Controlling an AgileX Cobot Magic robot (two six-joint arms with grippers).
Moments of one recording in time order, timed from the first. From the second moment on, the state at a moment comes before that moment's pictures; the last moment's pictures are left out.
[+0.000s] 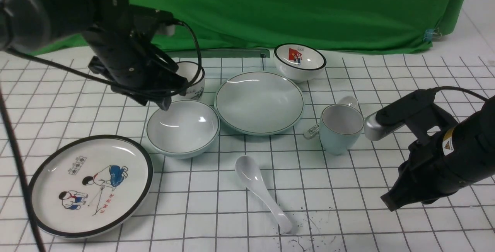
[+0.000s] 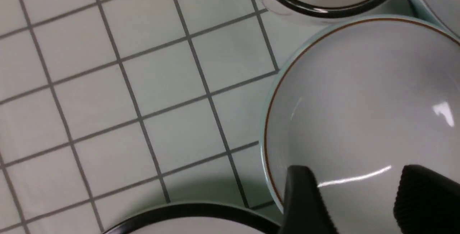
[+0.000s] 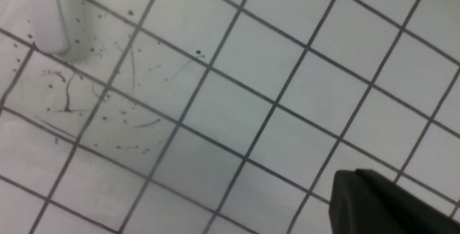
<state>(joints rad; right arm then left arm) 0.44 1.41 -0.90 0.03 0.72 -0.13 -0.21 1.89 -1.53 -0.02 0.91 0.07</state>
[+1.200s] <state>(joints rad) 0.44 1.41 -0.90 0.05 0.71 -0.13 -0.34 2.05 -1.78 -0.24 0.83 0.10</state>
